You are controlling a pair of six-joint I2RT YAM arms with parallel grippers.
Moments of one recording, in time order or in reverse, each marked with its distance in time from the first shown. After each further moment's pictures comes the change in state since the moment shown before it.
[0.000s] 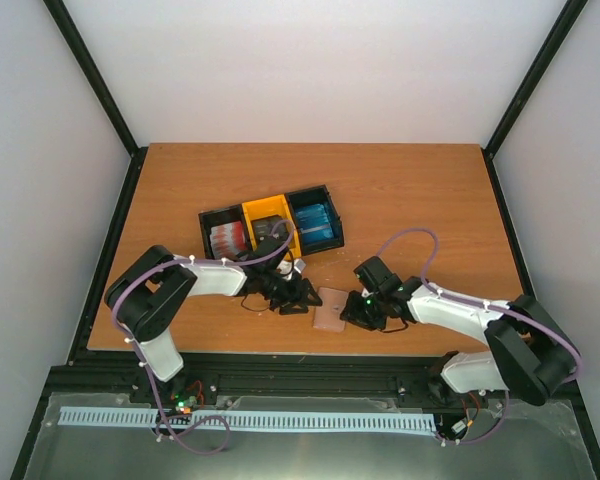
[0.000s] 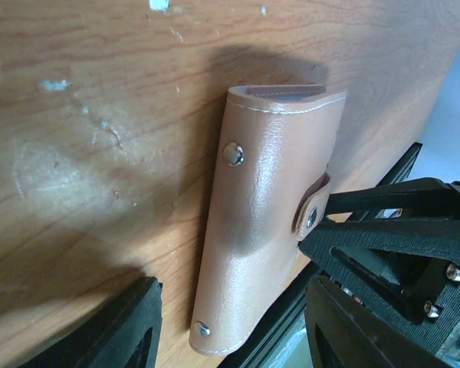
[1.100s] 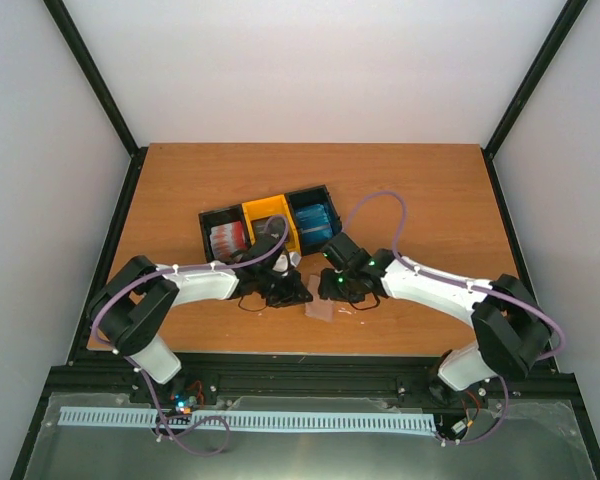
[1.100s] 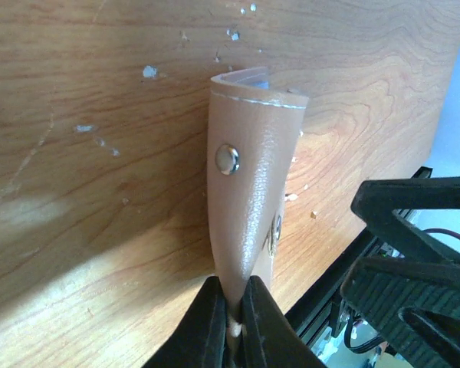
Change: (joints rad) left arm -0.008 -0.106 -0.024 -0.009 -0.131 0.019; right arm 0.113 0.155 0.336 -0.152 0.189 -0.095
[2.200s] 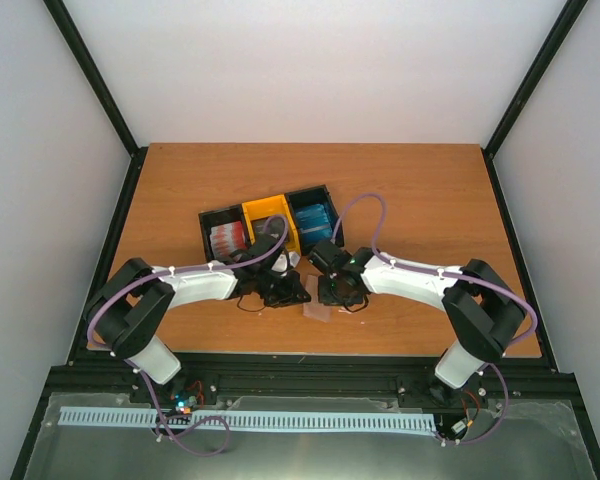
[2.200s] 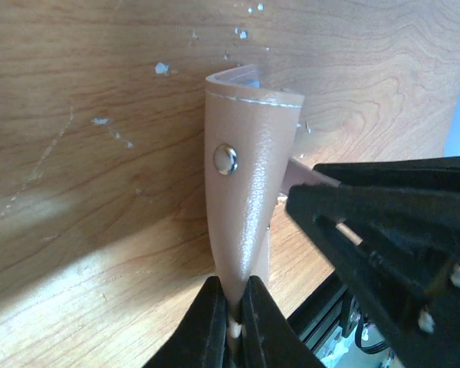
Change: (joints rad) left arm -0.003 -0.027 0.007 -0.056 -0.028 0.029; right arm 0.055 0.166 0.108 -0.099 0.113 -0.018
